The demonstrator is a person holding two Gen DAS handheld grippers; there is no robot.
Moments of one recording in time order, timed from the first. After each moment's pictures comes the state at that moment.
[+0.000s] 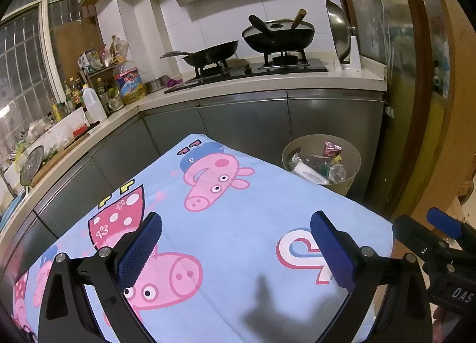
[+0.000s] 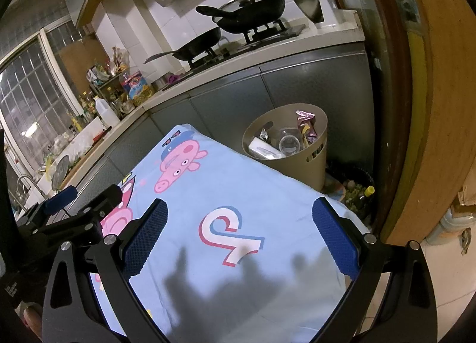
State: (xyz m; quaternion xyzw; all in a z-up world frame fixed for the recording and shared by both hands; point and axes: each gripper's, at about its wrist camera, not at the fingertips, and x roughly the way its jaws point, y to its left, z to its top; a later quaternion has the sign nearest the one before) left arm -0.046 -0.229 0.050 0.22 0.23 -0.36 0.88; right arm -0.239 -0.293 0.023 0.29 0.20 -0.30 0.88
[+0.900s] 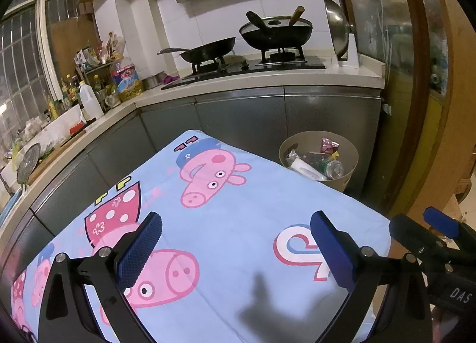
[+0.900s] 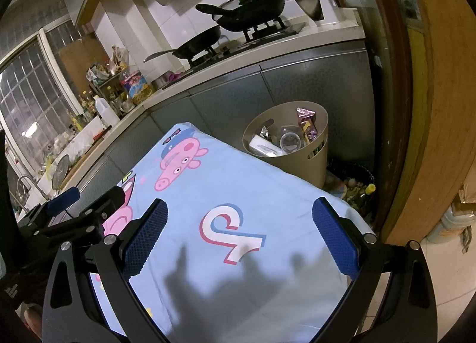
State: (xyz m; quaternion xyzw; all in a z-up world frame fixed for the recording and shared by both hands) left arm -0.045 -0.228 0.045 0.22 0.24 -0.36 0.87; right arm -0.239 -0.289 0.018 0.30 0.20 -0.30 0.88
